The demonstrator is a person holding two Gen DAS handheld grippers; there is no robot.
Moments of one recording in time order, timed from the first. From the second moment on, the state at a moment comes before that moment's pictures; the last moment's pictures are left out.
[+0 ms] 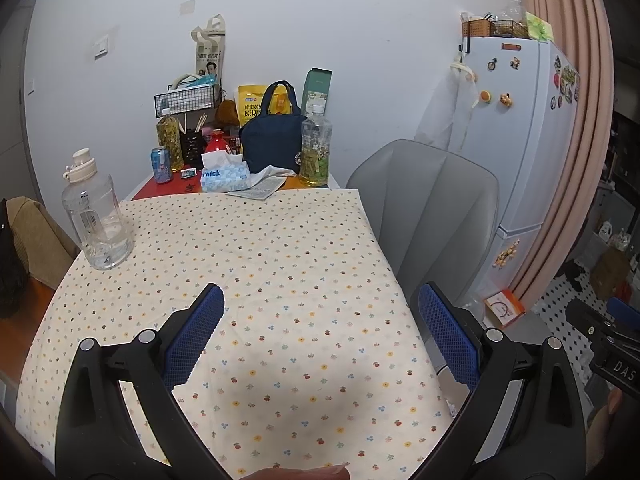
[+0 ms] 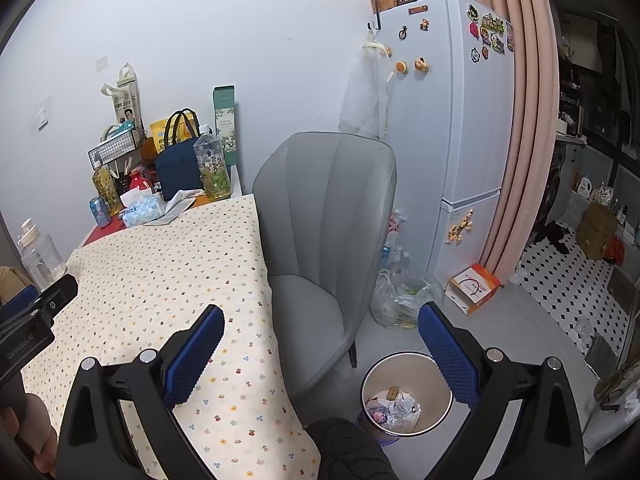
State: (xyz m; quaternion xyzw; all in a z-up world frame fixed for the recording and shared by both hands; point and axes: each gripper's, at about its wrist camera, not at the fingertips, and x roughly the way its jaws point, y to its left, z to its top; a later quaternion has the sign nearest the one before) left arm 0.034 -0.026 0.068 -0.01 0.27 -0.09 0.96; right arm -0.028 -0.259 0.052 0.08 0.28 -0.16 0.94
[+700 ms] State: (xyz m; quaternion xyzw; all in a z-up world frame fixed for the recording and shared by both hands) left arm 0.035 -0.026 0.064 -0.01 0.27 -0.09 0.96; right arm -0.027 -0.257 0.048 0.08 0.29 -0.15 0.94
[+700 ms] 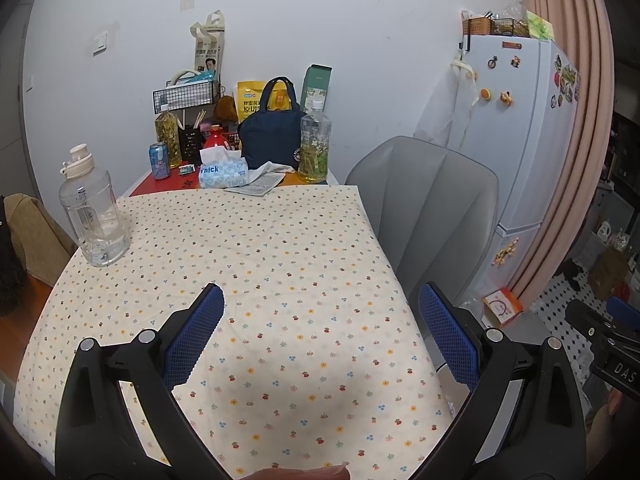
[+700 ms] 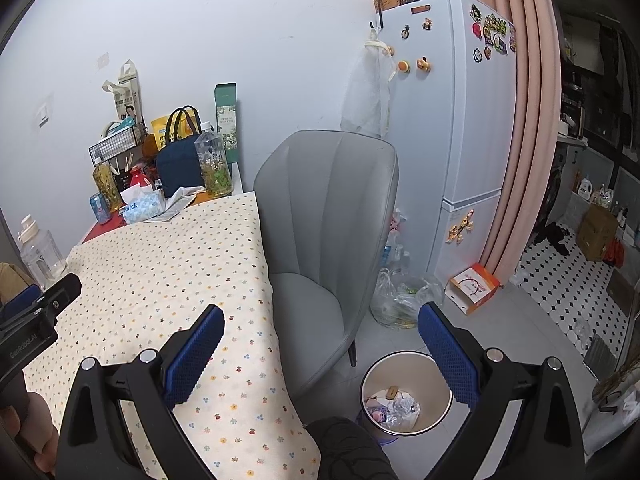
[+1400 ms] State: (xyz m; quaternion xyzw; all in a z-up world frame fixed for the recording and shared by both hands) left arm 0.037 -0.027 0.062 -0.01 0.28 -0.09 0.96; right arm -0.029 -0.259 0.051 0.08 0.29 -0.15 0.94
